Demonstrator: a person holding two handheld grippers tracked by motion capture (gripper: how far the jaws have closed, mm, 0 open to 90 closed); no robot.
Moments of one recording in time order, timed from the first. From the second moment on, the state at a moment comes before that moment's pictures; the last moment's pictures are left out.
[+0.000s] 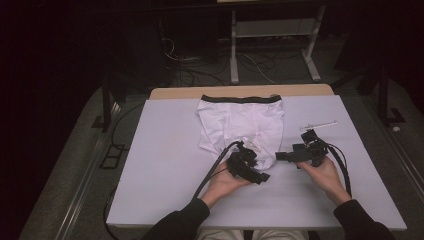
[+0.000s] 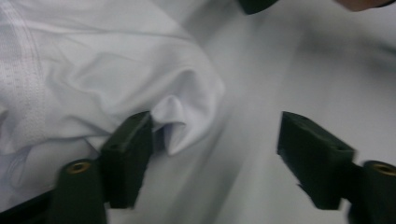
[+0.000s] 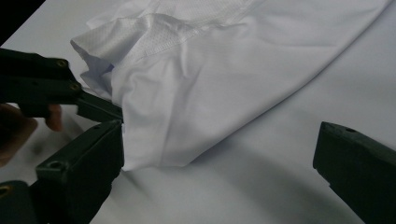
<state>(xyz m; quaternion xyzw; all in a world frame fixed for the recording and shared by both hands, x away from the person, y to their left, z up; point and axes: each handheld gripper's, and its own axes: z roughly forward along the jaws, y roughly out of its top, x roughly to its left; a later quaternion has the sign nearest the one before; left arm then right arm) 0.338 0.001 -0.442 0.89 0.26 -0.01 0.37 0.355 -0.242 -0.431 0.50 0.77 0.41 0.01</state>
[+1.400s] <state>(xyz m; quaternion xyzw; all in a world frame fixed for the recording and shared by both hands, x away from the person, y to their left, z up) 0.450 0.113 -0.414 0.78 0.42 -0.05 0.46 0.383 -0.196 -0.415 0.47 0.76 0.45 -0.01</state>
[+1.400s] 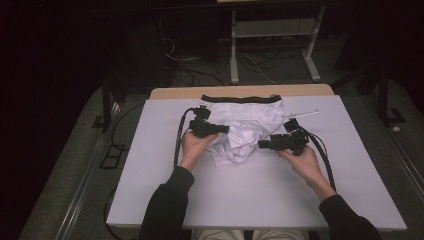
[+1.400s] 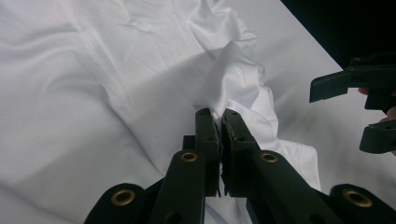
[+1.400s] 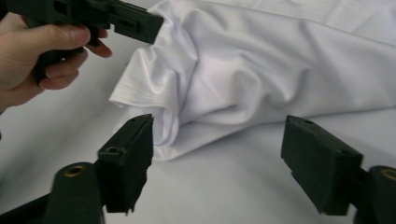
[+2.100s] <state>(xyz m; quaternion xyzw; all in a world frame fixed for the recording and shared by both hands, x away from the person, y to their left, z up) 0.430 0.050 -0.381 0.80 0.37 -0.06 0.47 0.374 -0.149 -0.406 0.43 0.79 0.44 0.00</state>
